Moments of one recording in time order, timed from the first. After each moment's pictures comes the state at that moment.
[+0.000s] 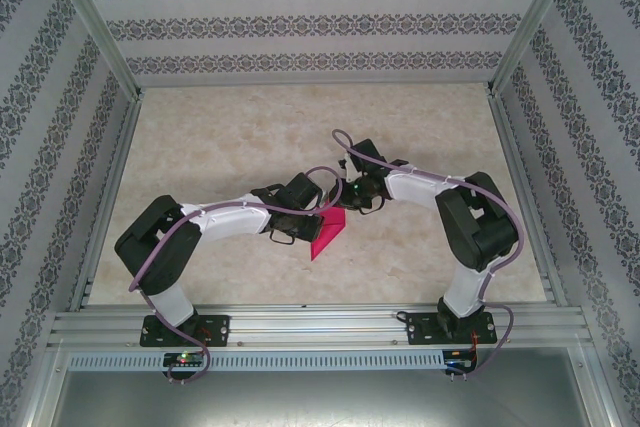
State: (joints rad) left arm -0.76 1.71 0.98 -0.38 0.15 -0.40; right arm 0.51 1.81 1.05 -0.35 -0.43 0.57
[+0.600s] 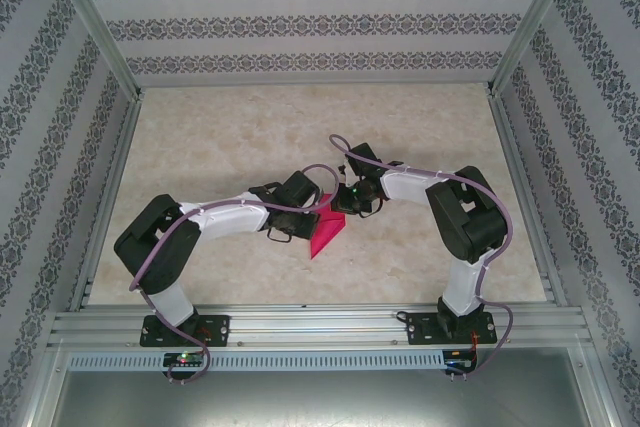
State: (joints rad) left arm -0.74 1.71 0.98 -0.39 0.12 -0.40; right arm 0.50 1.87 1.05 -0.36 -0.43 0.56
